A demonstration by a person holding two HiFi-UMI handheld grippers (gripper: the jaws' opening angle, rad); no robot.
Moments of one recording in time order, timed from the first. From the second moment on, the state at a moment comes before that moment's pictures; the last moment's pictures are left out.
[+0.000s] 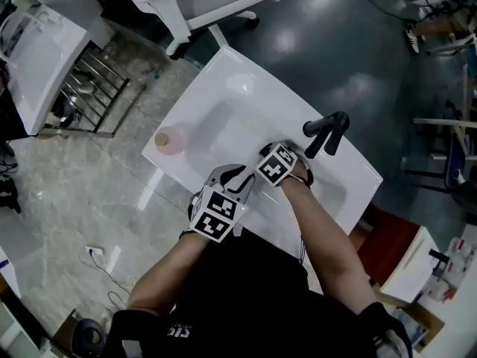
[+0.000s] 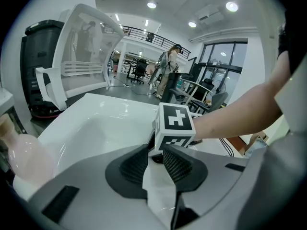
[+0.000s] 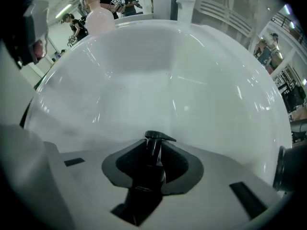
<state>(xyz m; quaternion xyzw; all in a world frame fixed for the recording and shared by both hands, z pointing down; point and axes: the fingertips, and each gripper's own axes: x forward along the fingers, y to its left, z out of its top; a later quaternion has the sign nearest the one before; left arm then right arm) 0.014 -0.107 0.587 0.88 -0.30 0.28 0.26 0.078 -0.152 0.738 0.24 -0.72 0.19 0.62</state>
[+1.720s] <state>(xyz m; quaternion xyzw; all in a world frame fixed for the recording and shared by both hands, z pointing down) 0.006 -0.108 0.589 0.88 -0.28 0.28 0.26 0.084 -0.123 0.736 0.23 -0.71 0.15 0.64</state>
